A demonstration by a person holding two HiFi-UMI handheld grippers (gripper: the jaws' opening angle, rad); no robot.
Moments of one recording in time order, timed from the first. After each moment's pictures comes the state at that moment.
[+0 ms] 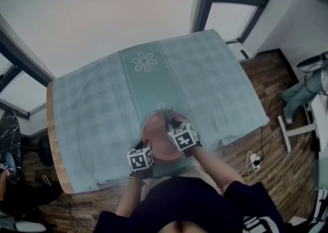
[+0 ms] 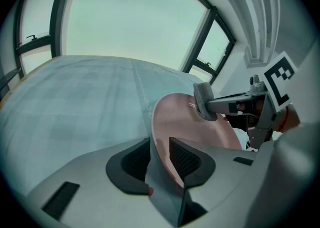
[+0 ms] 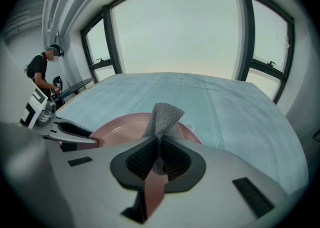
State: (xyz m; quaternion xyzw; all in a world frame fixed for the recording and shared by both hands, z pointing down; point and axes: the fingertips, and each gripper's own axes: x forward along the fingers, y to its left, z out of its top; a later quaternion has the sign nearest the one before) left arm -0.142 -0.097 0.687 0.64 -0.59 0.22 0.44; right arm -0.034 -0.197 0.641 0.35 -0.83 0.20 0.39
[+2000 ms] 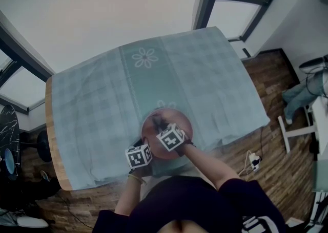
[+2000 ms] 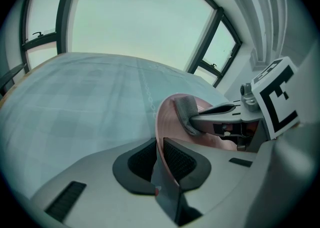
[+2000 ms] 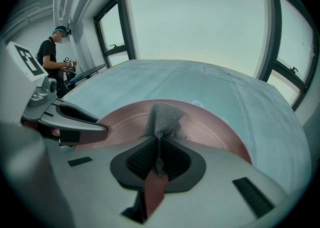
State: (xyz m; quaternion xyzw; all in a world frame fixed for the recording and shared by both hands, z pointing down) left arm -0.147 -0.101 0.692 0.62 -0.61 0.21 0.45; right arm -0.083 -0.176 0.682 0.27 -0.84 0.16 0.44
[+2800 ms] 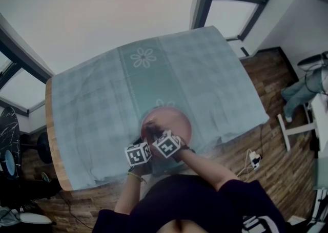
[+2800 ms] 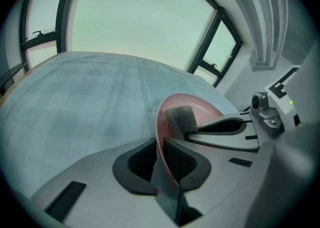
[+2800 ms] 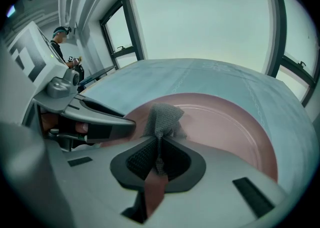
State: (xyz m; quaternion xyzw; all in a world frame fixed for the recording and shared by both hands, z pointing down) left arm -0.145 -0.103 0.692 0.63 -0.60 0.20 0.45; right arm -0.100 -0.126 0.680 0.22 -0.85 0.19 0.44
